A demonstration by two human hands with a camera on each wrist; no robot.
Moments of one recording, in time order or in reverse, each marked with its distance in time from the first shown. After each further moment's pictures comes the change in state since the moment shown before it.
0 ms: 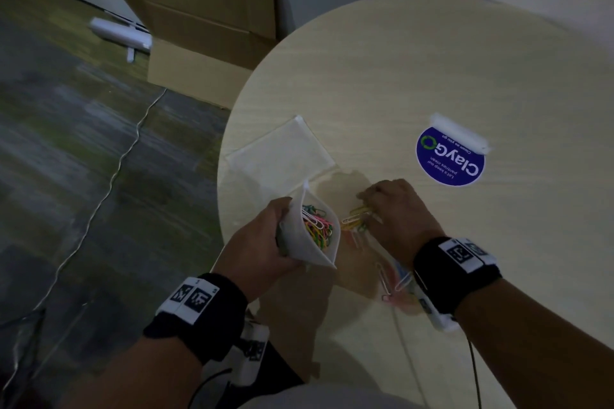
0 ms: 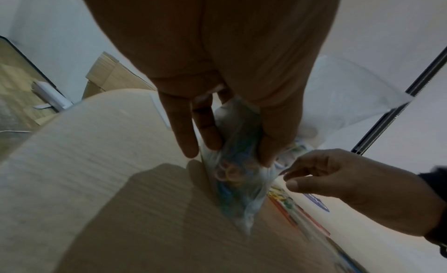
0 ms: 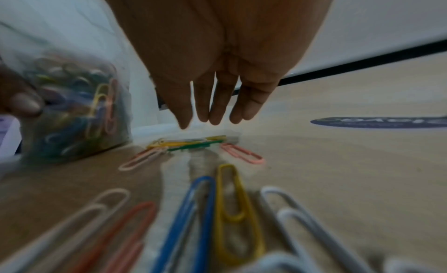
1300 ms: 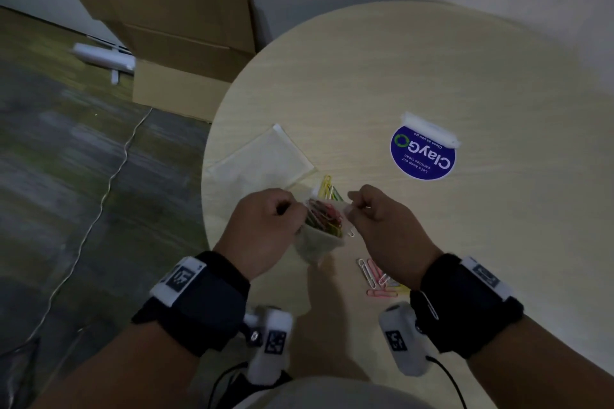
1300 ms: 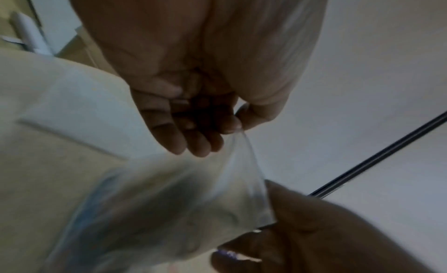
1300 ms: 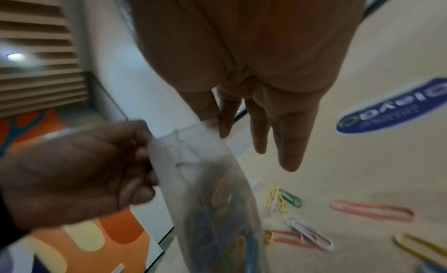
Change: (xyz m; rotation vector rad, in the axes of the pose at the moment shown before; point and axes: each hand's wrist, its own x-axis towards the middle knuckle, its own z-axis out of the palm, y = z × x) left_hand 0.011 0.077 -0.015 -0.165 0.112 0.025; right_hand -0.045 -0.053 -0.056 0.739 0.088 0.354
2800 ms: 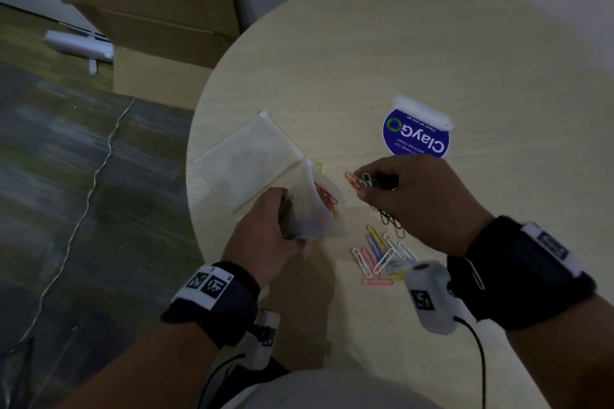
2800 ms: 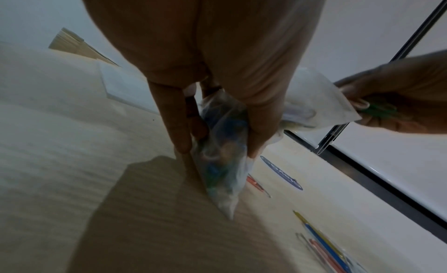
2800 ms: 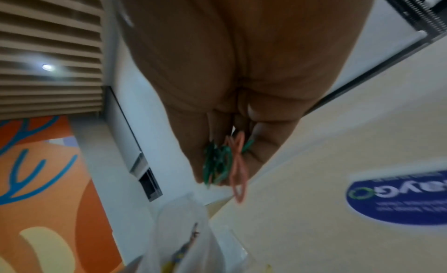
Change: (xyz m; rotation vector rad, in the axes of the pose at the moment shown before) left_hand 0.007 -0.057 0.042 0.219 -0.028 -0.027; right_hand 0.007 -0.011 -0.051 -0.263 0.010 -0.108
